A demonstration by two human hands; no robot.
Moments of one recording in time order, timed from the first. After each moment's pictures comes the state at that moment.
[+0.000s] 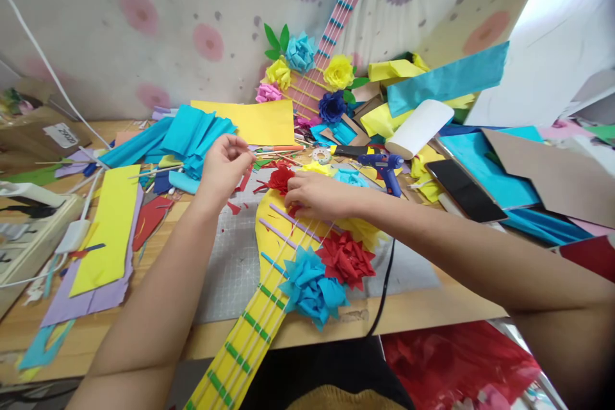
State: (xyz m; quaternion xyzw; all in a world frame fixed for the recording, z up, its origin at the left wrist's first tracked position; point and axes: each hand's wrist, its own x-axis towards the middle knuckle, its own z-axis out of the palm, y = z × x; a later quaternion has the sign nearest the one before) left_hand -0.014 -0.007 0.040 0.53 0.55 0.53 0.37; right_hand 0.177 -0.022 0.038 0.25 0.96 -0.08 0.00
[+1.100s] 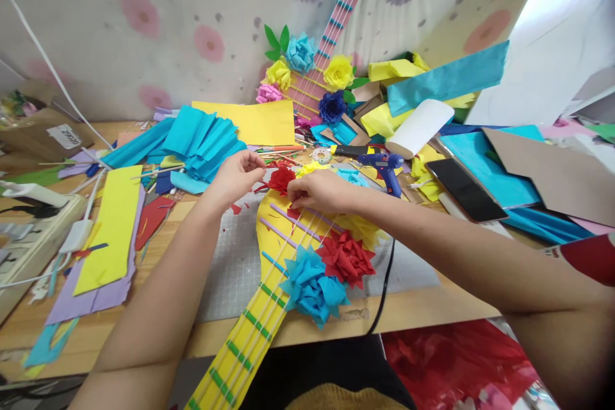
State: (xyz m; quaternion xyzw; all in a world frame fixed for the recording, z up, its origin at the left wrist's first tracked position) left_hand -0.009 -0.014 0.040 0.60 0.58 0.37 0.41; right_hand 0.177 -0.018 0.033 0.40 0.91 -0.15 -0.02
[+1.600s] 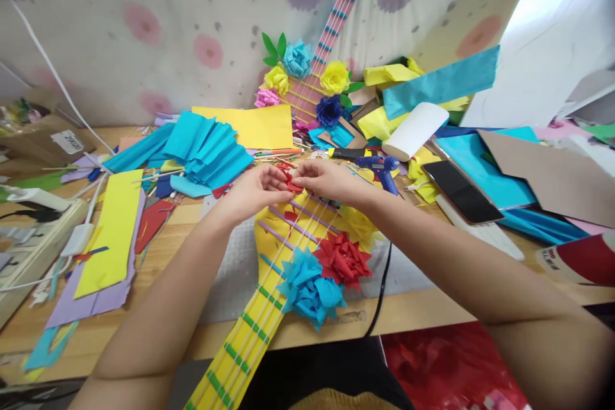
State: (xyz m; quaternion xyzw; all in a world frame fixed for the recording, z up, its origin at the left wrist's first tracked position) left_hand 0.008 -0.034 0.039 0.61 0.48 0.32 0.54; right_hand 0.182 -0.017 0.041 0.47 0.71 -0.46 -0.24
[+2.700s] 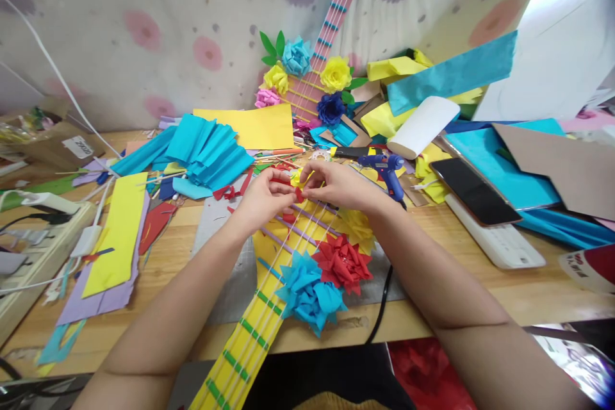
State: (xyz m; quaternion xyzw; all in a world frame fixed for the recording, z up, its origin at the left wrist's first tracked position) left_hand 0.035 -0.042 0.028 0.53 0.52 0.37 0.56; right_hand 0.202 -0.031 0.049 0.49 0.75 -0.39 -0.21
